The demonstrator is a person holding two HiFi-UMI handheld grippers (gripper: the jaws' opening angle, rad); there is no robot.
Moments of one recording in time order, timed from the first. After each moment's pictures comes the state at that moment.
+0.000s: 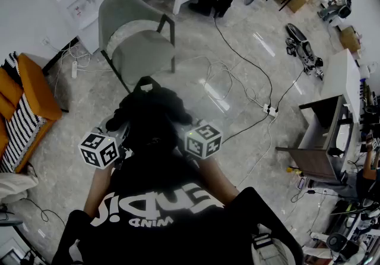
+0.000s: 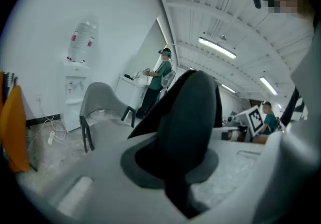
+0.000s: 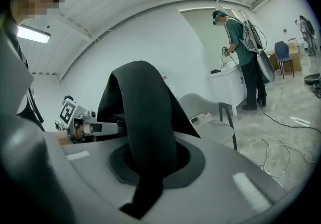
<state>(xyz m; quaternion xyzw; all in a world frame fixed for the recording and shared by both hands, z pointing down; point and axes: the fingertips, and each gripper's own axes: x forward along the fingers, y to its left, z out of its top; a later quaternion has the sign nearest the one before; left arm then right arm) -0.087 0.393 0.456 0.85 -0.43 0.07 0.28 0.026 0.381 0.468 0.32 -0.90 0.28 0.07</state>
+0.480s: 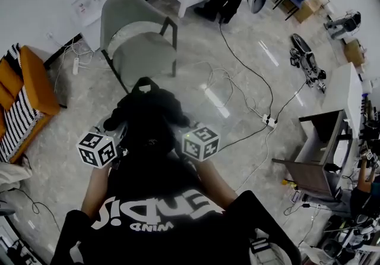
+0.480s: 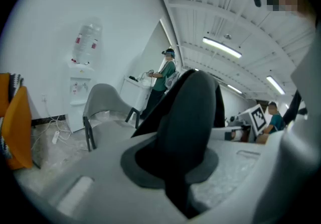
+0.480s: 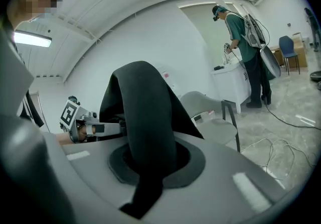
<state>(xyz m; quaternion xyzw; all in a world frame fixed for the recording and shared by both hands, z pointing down) -0.066 0.365 0.463 0.84 -0.46 0.07 0.28 0.046 0.352 0.474 0.29 -0.91 0.29 0.07</state>
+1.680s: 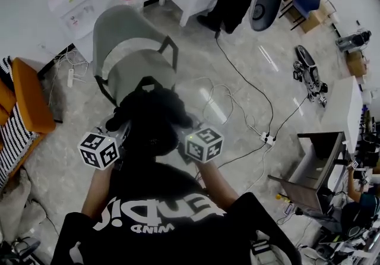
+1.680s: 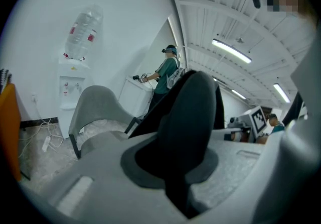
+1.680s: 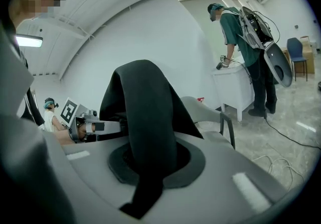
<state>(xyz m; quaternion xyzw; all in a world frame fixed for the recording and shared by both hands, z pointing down) -0.082 0.143 0.470 0.83 -0.47 0.05 0.29 0.028 0.129 0.480 0.28 -0.91 0.28 0.10</state>
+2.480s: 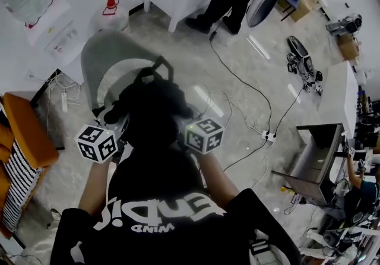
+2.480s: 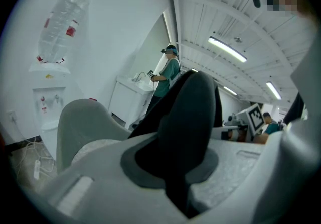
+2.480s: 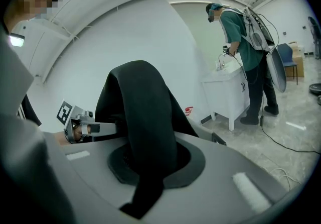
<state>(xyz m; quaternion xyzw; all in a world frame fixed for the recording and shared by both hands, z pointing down) -0.127 -0.057 0.455 0.86 -0.41 0.07 0.28 -0.013 -0.066 0.465 0.35 -0.89 0.28 0.08</state>
